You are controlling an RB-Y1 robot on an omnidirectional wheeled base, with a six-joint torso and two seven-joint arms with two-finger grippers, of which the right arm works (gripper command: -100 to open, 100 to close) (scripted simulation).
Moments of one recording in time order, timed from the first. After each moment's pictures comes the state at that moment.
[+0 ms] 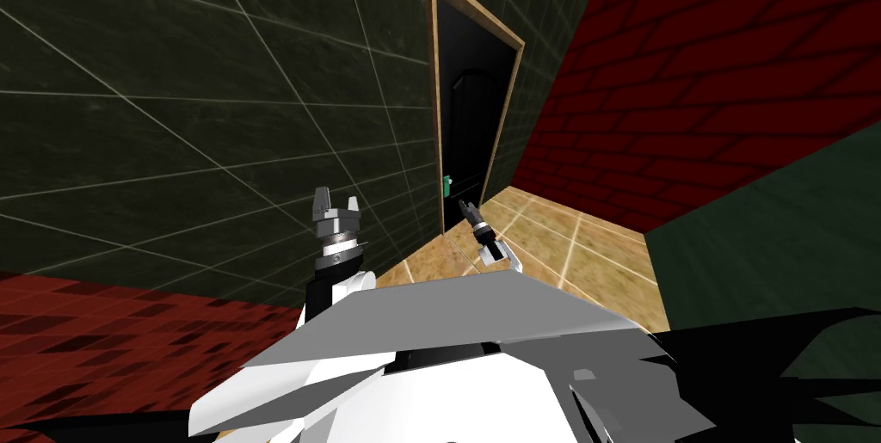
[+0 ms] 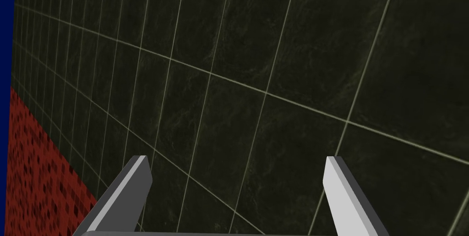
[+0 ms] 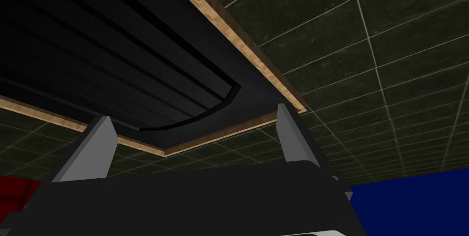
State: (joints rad) arm 0.12 -0.11 0.09 -1.62 0.36 -0.44 0.43
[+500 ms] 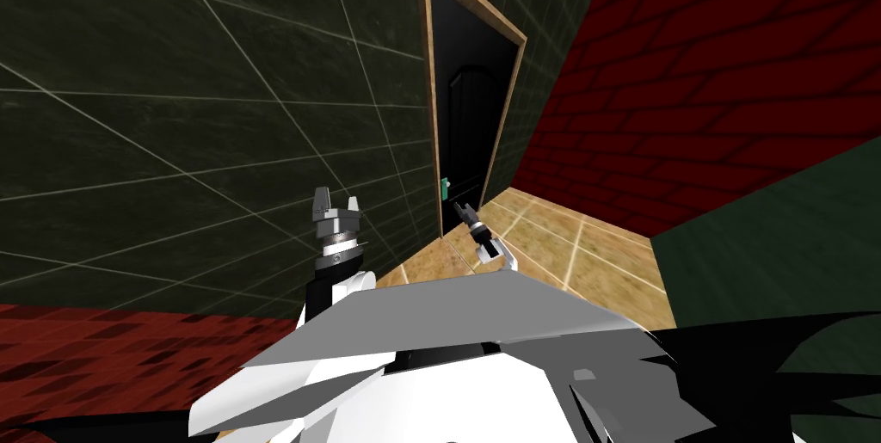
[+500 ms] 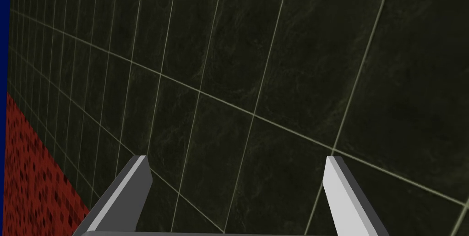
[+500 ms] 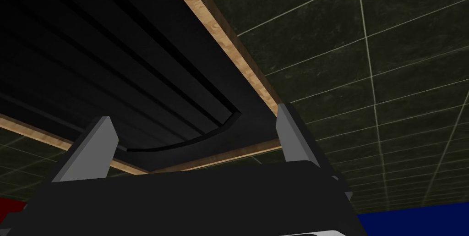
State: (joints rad) arm 0.06 -0.12 0.11 -1.52 0.40 -0.45 0.50
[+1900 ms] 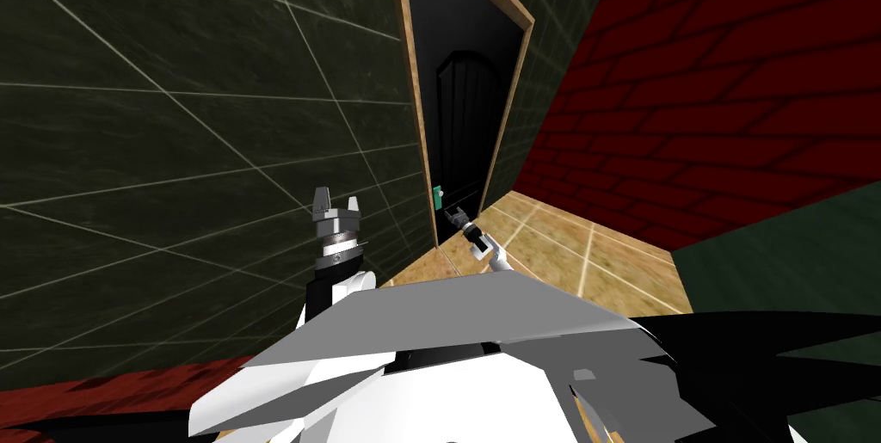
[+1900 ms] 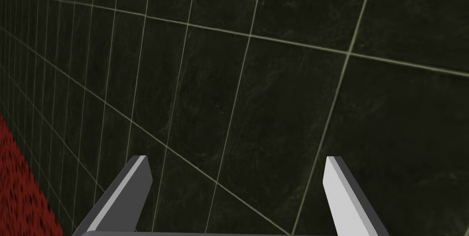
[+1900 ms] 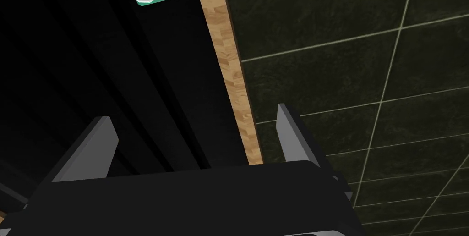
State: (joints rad) arm -0.12 -0.14 0.16 -1.20 0.54 -0.48 0.70
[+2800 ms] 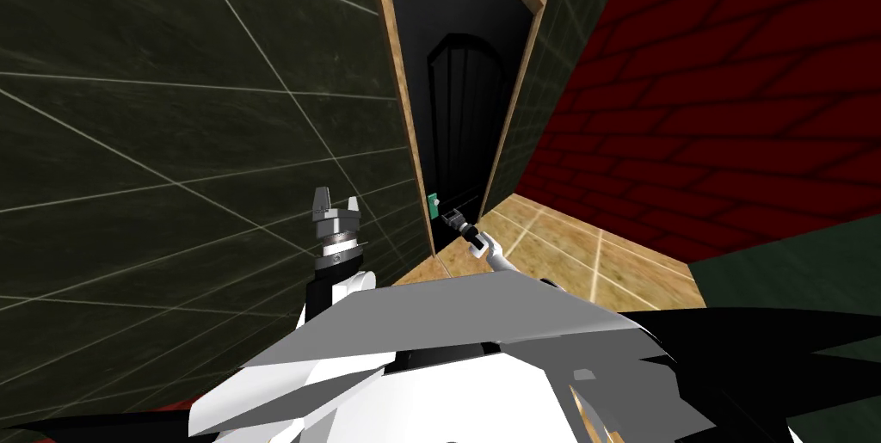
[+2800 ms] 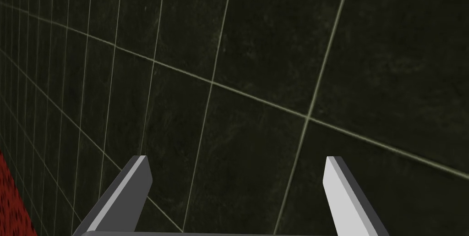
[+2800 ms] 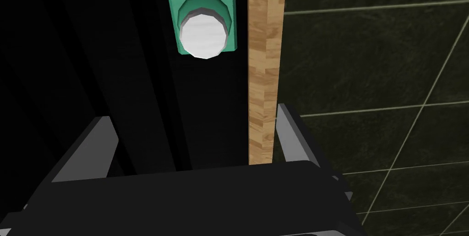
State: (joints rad) arm -0.21 -0.15 0.20 -1.06 0.61 -0.48 0.80
